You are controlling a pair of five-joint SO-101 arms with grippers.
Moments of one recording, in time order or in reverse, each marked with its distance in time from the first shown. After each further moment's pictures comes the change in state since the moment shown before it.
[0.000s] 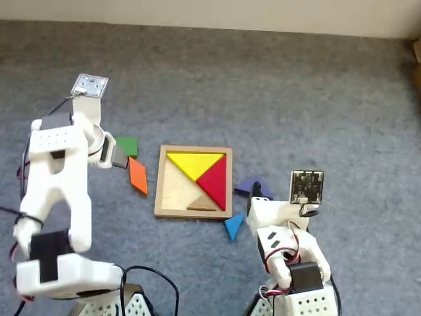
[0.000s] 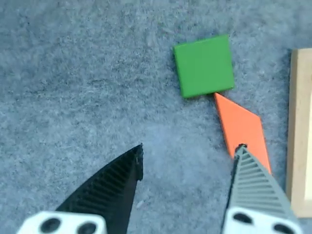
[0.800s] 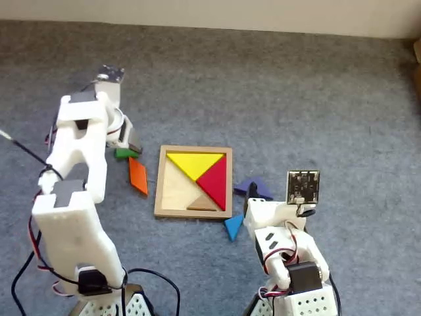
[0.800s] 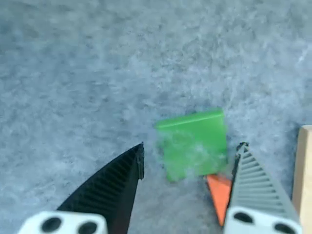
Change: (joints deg) left arm 5.2 28.7 -24.4 -0.3 4.3; right arm -1.8 0.0 0.0 0.0 0.0
